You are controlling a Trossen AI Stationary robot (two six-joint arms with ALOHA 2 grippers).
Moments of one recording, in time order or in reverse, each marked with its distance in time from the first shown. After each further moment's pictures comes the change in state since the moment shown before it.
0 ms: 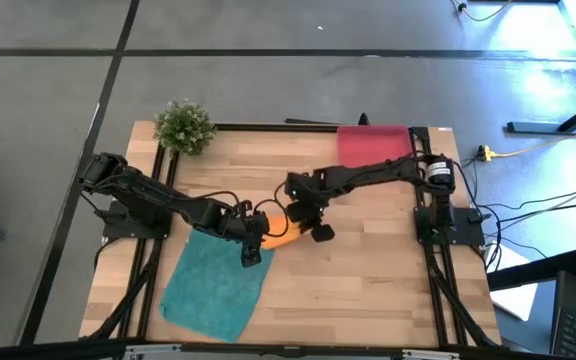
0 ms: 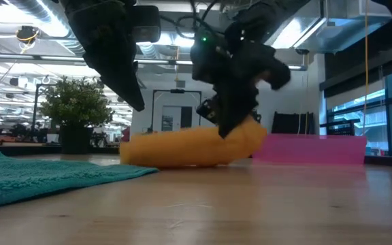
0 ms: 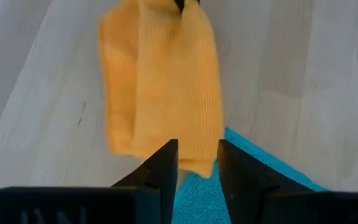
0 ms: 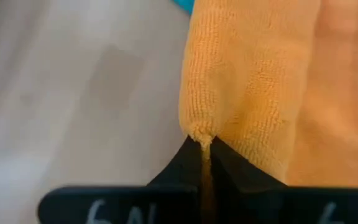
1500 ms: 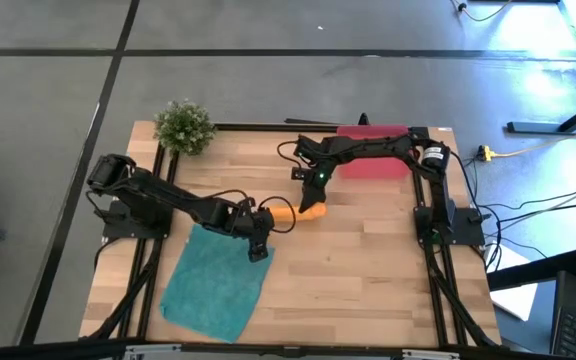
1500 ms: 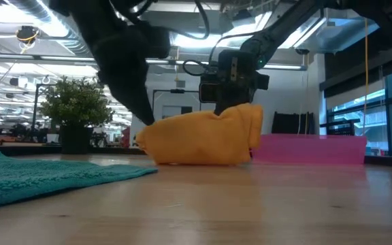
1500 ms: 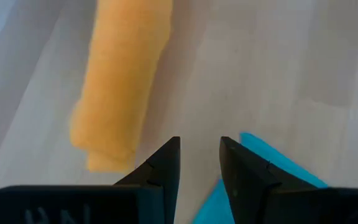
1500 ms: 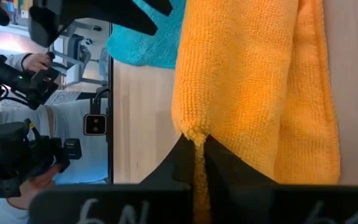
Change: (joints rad) left arm 0.050 0.073 0.001 0.048 -0.033 -0.003; right arm -0.282 0.056 0.012 -0.011 -0.494 0.450
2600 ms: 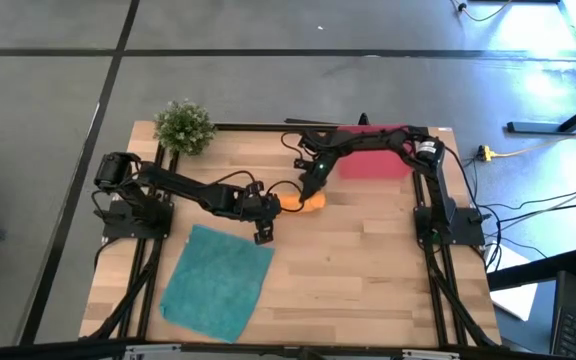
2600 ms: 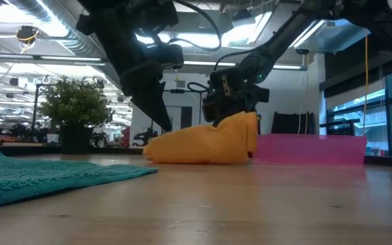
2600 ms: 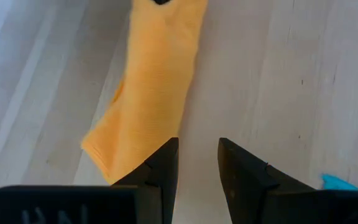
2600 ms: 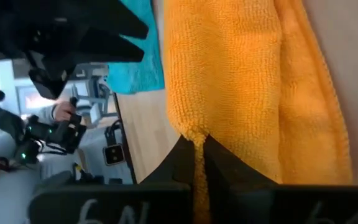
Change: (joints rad) left arm 0.153 0.037 -0.001 0.089 0.005 0.265; right arm -0.101 0.068 0.001 0.030 -0.052 0.216
